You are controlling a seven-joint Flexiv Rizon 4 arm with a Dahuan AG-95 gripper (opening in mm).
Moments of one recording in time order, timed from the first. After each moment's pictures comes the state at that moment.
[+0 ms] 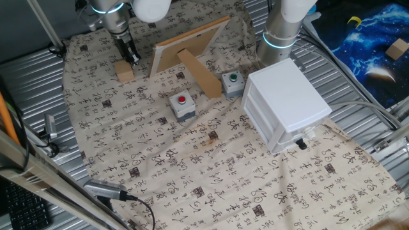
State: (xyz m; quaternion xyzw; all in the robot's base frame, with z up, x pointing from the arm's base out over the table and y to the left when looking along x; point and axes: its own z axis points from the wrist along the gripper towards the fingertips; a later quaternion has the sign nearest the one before) arm 0.525 -0.208 0.048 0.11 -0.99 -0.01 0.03
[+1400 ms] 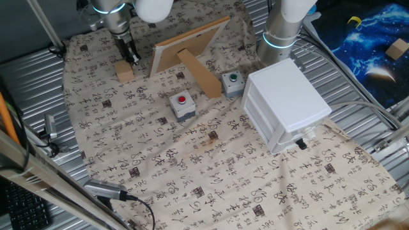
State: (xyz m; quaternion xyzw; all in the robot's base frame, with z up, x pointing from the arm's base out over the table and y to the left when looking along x) arm 0.526 -0.208 0.048 0.10 -0.99 -0.01 0.02
